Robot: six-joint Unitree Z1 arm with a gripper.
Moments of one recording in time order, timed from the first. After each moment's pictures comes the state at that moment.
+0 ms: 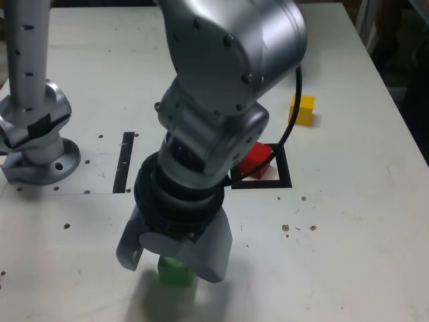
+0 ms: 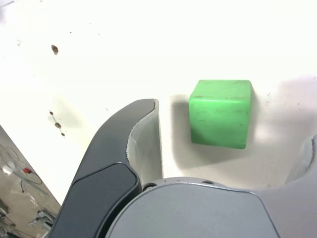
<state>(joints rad) -0.72 2.10 -1.57 1.35 -0.14 -0.49</state>
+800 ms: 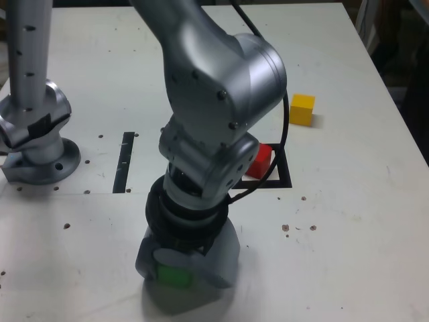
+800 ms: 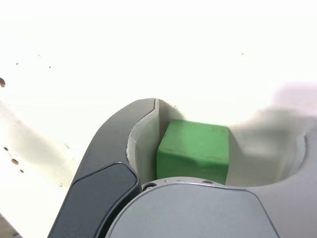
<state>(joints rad) -0.70 2.10 -1.39 1.12 -0.06 -0.52</state>
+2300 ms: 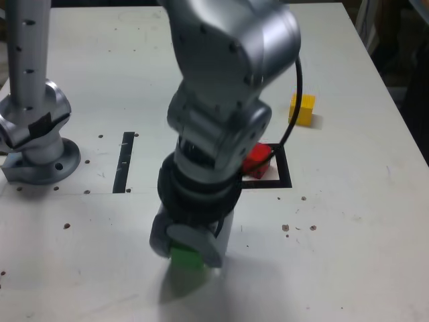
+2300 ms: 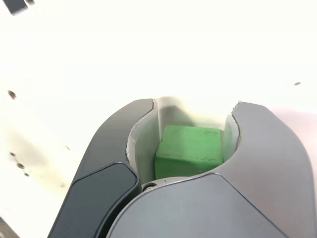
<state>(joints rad) -0.66 2.05 -1.49 1.23 0.00 -0.43</state>
